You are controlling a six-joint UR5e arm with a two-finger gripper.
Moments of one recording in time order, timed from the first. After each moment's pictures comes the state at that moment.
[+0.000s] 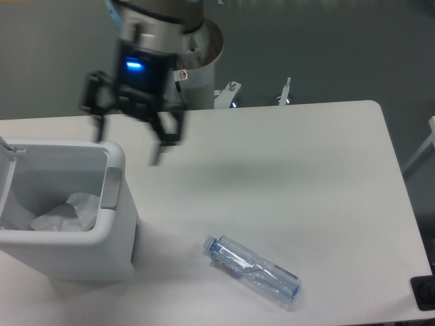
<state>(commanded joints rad) 2.52 -1.65 -1.56 -1.05 1.10 0.33</state>
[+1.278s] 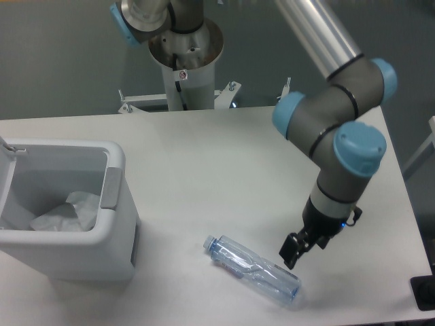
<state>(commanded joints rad) 2.61 -2.25 -1.26 -1.05 1.34 -0.05</state>
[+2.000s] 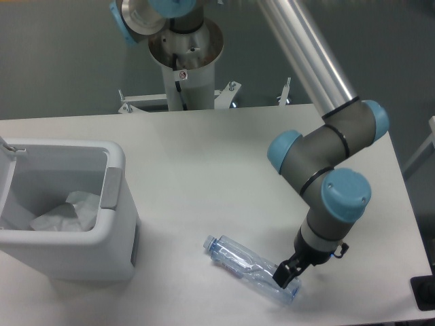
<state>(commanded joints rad) 2.55 -2.35 -1.22 -1.05 1.39 -0.07</state>
